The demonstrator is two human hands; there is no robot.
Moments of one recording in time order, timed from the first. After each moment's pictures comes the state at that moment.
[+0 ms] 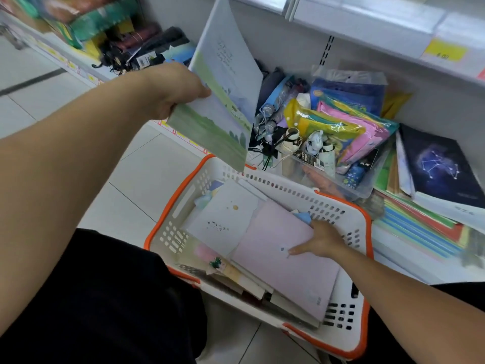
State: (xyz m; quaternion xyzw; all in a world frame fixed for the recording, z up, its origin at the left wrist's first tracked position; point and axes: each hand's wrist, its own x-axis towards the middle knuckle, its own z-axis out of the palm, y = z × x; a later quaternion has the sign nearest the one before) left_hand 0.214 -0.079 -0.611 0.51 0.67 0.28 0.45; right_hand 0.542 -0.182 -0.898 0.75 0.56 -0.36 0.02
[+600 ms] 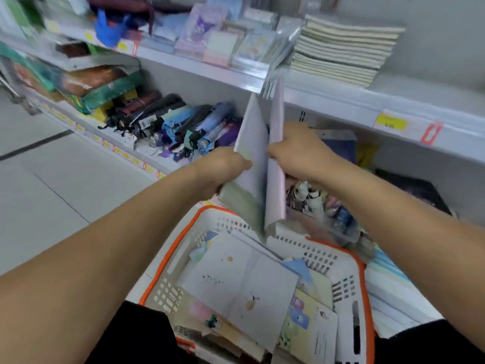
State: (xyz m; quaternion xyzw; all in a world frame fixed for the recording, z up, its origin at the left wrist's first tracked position) left_hand 0.283 -0.107 -0.599 0.55 0.61 0.27 0.50; right_hand 0.428 -0.110 -0.580 0.64 0.66 -0.27 -0.28
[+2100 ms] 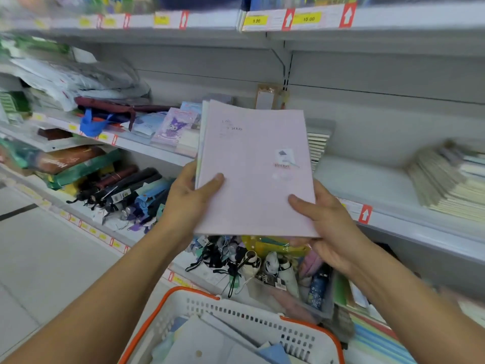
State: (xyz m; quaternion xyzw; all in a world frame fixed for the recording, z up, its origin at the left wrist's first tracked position) left_hand 0.295 -0.078 -0.548 0.53 0.37 0.58 0.50; right_hand 0.511 -0.145 -0.539 0.44 0.44 -0.53 -0.58
